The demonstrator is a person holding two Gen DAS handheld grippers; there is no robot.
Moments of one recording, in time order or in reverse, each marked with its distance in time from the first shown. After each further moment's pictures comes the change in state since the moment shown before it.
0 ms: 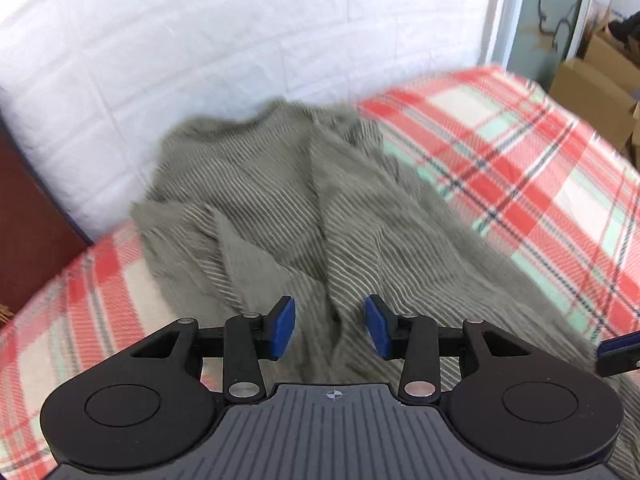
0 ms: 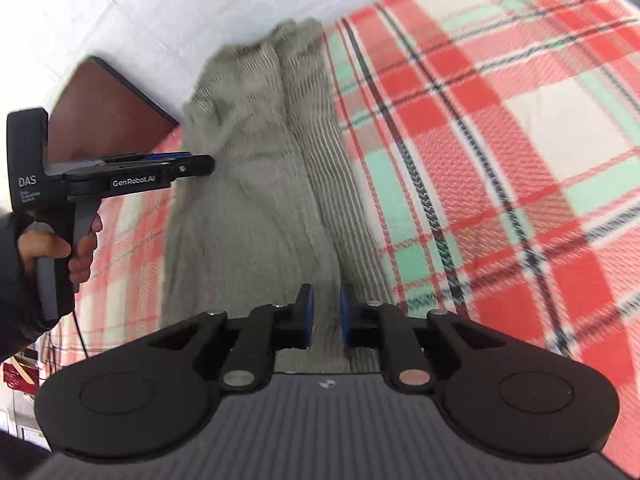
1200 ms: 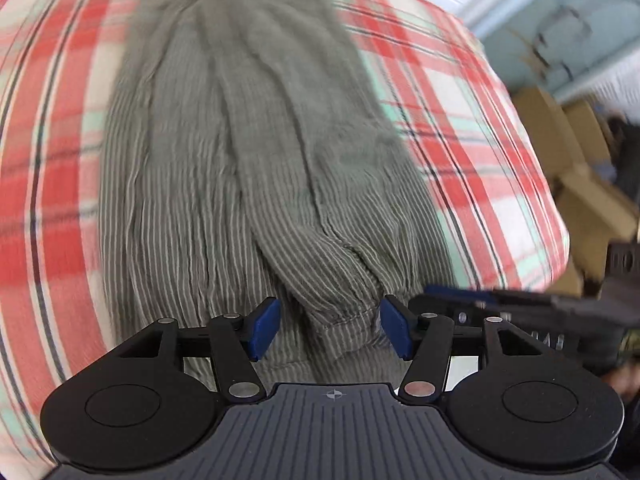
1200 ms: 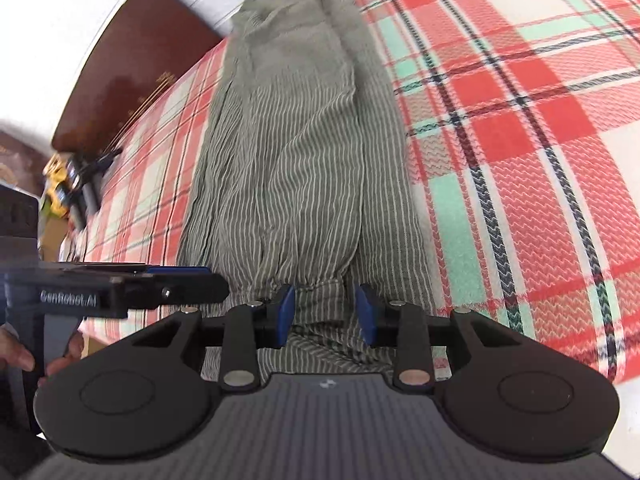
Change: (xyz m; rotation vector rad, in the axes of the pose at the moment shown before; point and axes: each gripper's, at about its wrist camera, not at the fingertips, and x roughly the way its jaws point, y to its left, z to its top) left arm -0.094 -0.148 -0.168 -0.596 0.238 -0.285; right arm -0.057 -0.009 -0.115 -0.075 0.159 0.095
